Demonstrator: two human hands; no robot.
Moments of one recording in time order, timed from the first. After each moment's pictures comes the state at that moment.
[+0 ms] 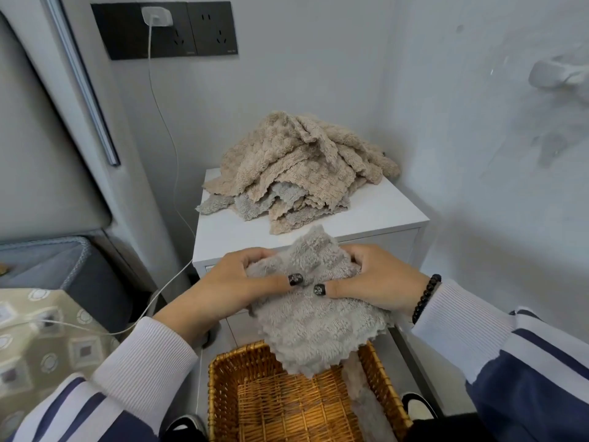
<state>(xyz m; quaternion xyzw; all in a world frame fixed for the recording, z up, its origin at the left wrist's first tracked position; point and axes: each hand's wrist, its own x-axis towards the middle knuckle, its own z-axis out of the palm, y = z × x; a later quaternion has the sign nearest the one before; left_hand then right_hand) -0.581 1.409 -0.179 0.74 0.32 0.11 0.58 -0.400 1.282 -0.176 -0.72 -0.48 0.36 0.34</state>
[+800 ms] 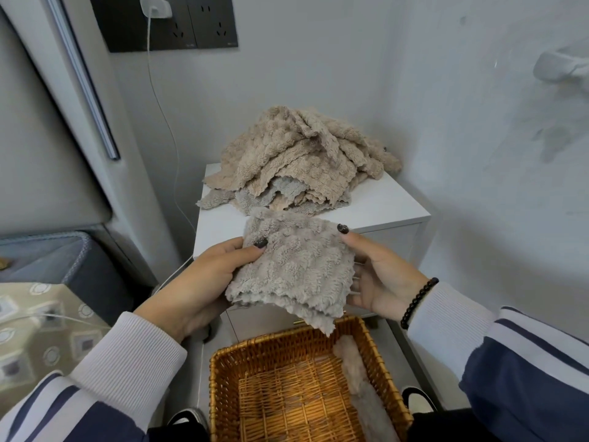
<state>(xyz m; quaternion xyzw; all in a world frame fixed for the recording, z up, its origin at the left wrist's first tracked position) -0.588 1.405 -0.173 0.54 0.34 0.19 0.75 -0.398 1.289 -0.201 -0.55 -0.14 0.58 0.58</state>
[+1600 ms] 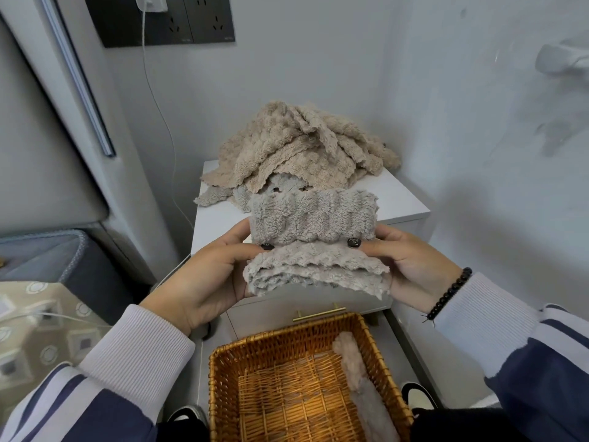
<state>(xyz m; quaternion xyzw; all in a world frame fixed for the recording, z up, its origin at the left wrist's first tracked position) -0.580 1.403 -0.167 0.49 0.21 0.16 0.83 -0.382 1.270 -0.185 -0.43 -0.24 0.57 0.65</state>
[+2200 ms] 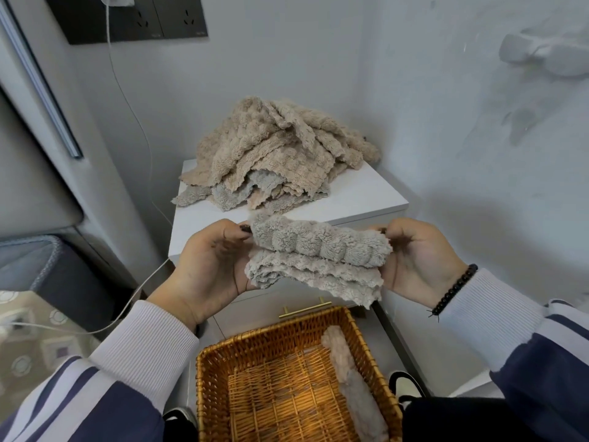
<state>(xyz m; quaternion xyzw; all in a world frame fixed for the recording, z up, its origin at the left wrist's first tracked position) -0.559 1.394 -0.175 0.46 0.16 0.16 0.85 -0.357 1.244 -0.192 -0.44 -0.22 0.57 0.66</state>
